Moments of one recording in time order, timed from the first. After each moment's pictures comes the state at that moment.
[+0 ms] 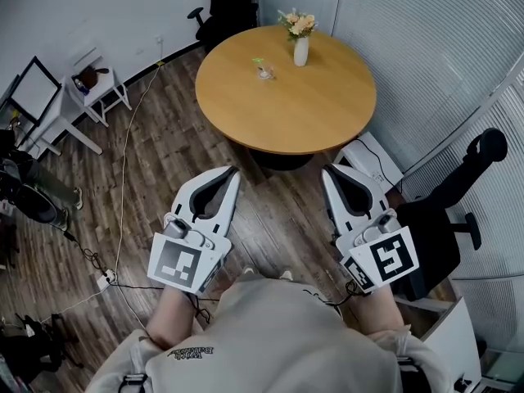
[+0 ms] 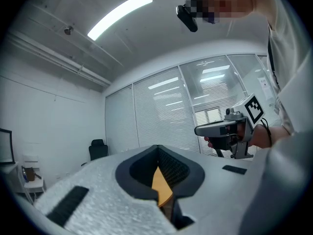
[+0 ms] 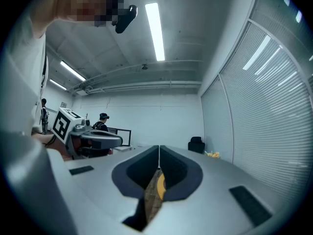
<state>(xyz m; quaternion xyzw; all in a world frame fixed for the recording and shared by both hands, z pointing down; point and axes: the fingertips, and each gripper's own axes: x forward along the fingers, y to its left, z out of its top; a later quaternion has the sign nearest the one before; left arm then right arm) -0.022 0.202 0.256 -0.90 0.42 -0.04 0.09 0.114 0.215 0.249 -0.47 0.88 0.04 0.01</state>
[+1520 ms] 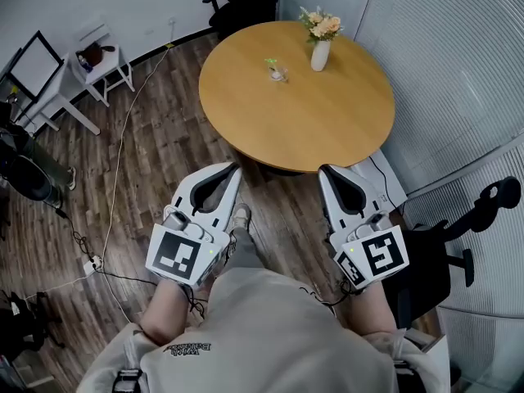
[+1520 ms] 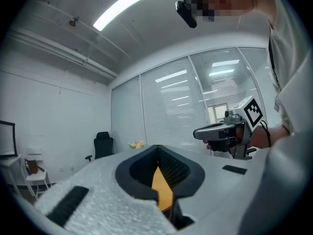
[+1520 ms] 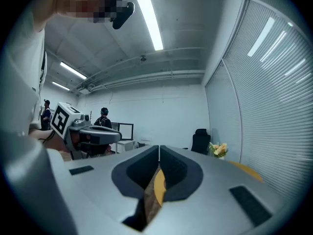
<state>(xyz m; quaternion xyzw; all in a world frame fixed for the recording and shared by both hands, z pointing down) -0.024 0.095 0.306 -0.89 0.45 -0.06 0.06 0.110 0.092 0.308 -0.43 0.90 0.02 -0.02</state>
